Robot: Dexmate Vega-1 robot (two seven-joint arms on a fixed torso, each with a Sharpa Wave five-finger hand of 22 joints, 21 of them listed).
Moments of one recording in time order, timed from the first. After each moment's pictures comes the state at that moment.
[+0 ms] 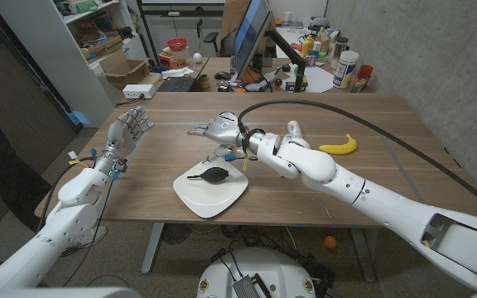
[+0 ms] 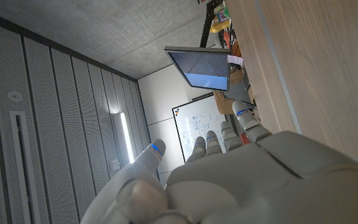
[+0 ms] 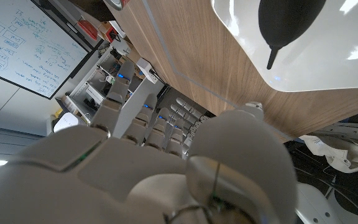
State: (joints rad) left arm 1.07 0.71 0.10 -1.27 -0.85 -0.47 -0.33; left_hand 0.02 0.07 0.65 0.18 0.23 -0.08 0.02 0.18 0.17 -0.08 0.02 0.20 0.18 -0.04 0.06 0.19 0.18 0.00 0.11 0.52 0.18; right arm -0.58 -0.56 -0.95 -1.94 -1.24 0.03 0.21; right_hand 0.78 0.03 -0.33 0.14 0.44 0.12 -0.19 0.19 0.20 0.17 -0.12 0.18 0.30 0.25 -0.04 0.17 0.49 0.43 0.20 0.45 0.16
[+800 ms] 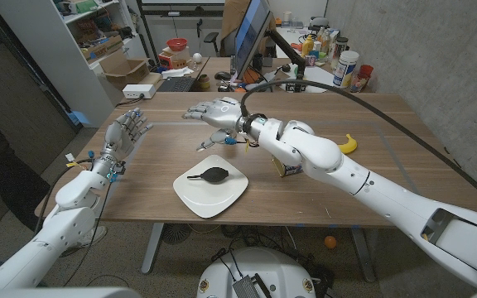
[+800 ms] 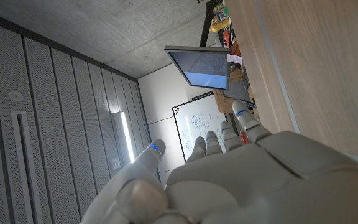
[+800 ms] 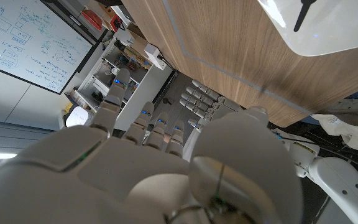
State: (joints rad) left arm 1.10 0.71 0.09 -1.29 -0.85 -0.48 -0.33; left_hand 0.02 0.07 0.65 0.18 0.23 -0.08 0.02 0.18 0.17 -0.08 0.02 0.20 0.18 -0.04 0.06 0.19 0.18 0.00 0.11 0.51 0.18; right arm -0.57 -0.55 -0.88 -1.99 -1.14 0.04 0.24; right_hand 0.70 0.01 -0.34 0.15 0.44 0.11 -0.19 0.19 0.20 0.11 -0.11 0.18 0.26 0.16 -0.04 0.18 0.42 0.37 0.21 0.35 0.16
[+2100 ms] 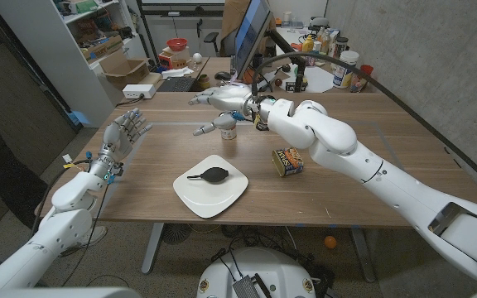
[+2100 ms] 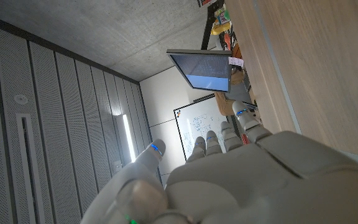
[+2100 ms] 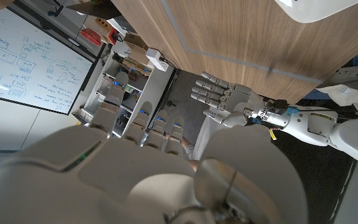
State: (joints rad) left arm 1.12 0.72 0.08 -1.30 -0.86 -0.48 -0.34; left_hand 0.02 0.07 0.65 0.18 0.23 -0.08 0.02 0.18 0.17 -0.08 0.02 0.20 0.18 -0.04 0.06 0.19 0.18 0.00 0.11 0.51 0.18; right arm -0.56 -0.57 -0.80 -2.07 -0.95 -0.01 0.39; right_hand 0.49 -0.01 -0.34 0.17 0.41 0.16 -0.11 0.21 0.20 0.15 -0.05 0.21 0.23 0.16 -0.01 0.20 0.35 0.35 0.21 0.27 0.17
